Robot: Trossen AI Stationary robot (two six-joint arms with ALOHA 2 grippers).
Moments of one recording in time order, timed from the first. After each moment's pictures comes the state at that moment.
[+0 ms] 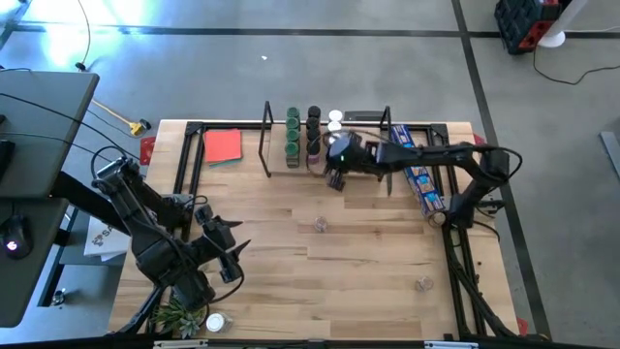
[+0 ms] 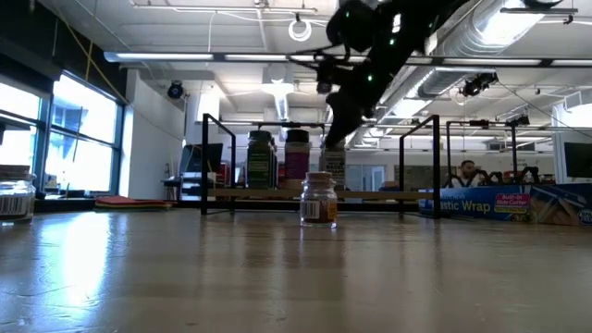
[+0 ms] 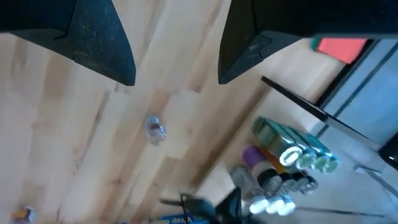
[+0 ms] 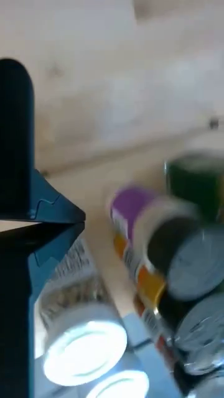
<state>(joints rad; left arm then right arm) -0.89 1.52 1.52 -1.50 -0.93 -1.20 -0.17 1.67 1.17 -0.37 0.36 -0.09</state>
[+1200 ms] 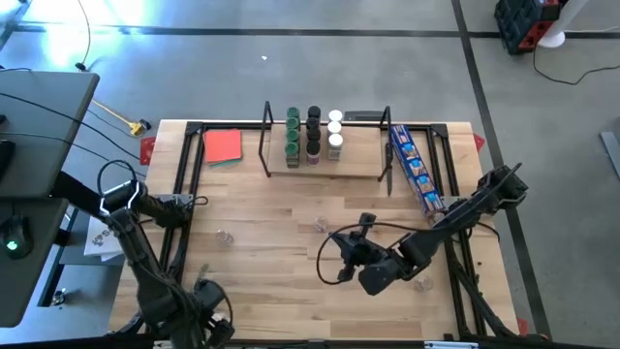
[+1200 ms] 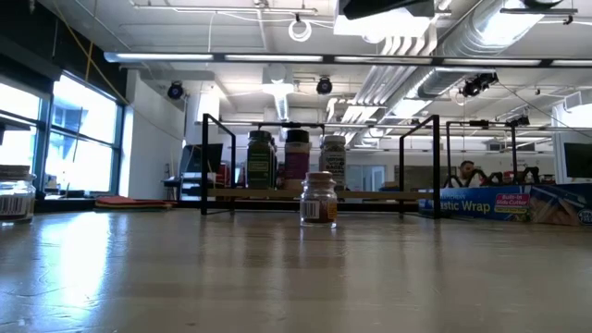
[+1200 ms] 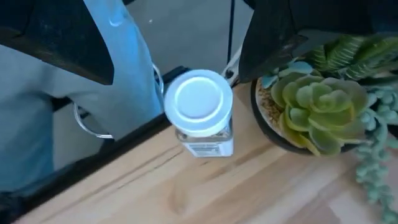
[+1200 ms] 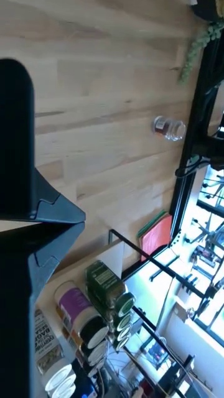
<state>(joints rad) -1.04 1.77 1.52 -1.10 -0.06 -2.09 0.59 1.66 1.18 -0.26 1.00 0.20</state>
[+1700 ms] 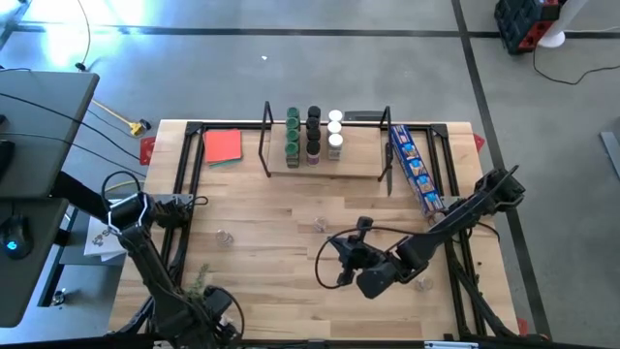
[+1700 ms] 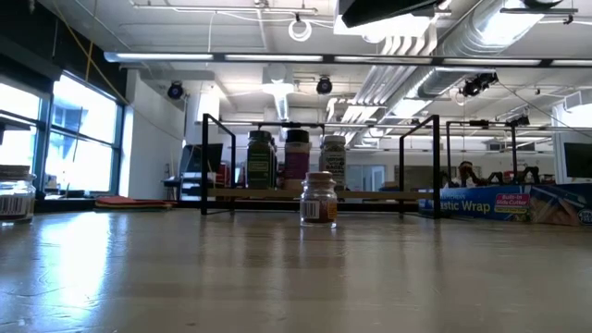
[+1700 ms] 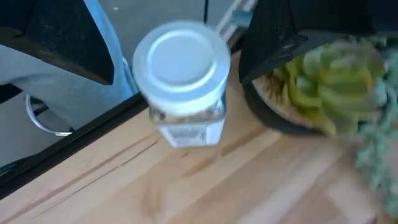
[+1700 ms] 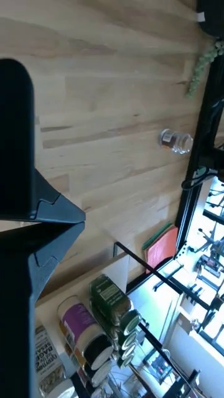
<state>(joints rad) -1.02 1.87 1.52 -1.12 -0.03 -1.95 0.60 1.69 1.17 -0.26 0.97 0.23</state>
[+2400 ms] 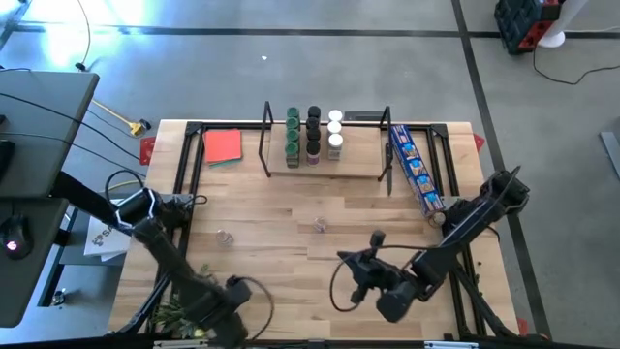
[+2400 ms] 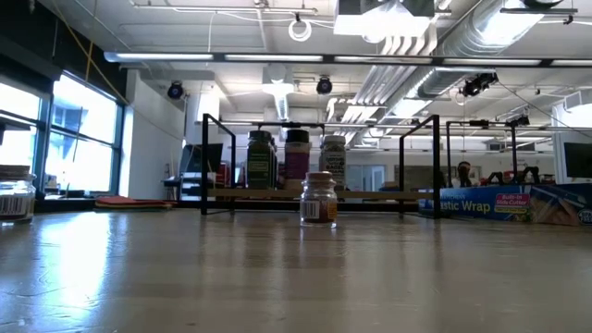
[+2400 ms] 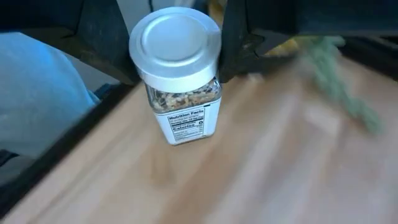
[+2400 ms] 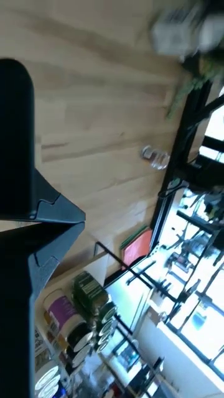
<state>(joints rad) -0.82 1.87 1.52 -1.17 0.08 -1.42 0.76 1.66 1.17 -0.26 1.11 0.21</state>
